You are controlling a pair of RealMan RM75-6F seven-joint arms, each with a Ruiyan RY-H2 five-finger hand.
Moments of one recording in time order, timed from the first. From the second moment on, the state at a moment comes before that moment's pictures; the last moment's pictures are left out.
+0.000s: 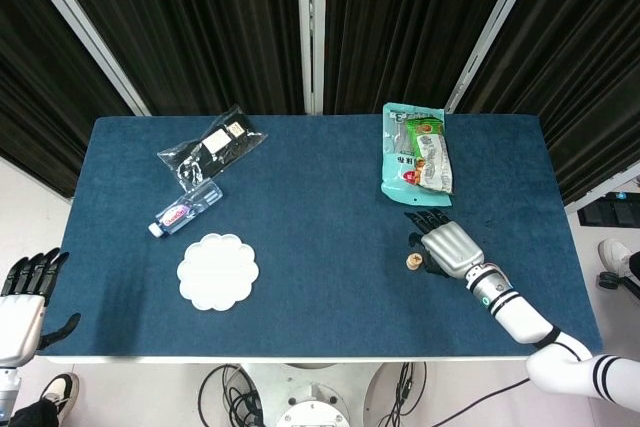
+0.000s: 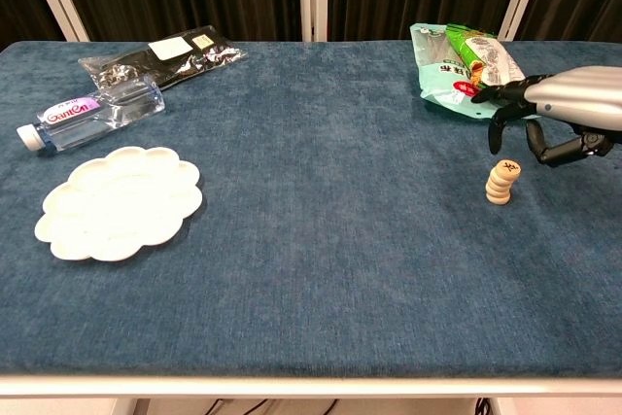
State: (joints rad) left arm -0.02 -1.13 0.02 -1.55 1.56 1.52 0.00; right arm 0.66 -1.30 0.02 -1.47 -1.37 0.86 -0.18
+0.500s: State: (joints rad) left arm -0.02 -1.12 0.01 -1.55 1.57 1.54 -0.02; right arm 0.44 -1.20 0.03 -1.60 -1.43 1.30 -0.29
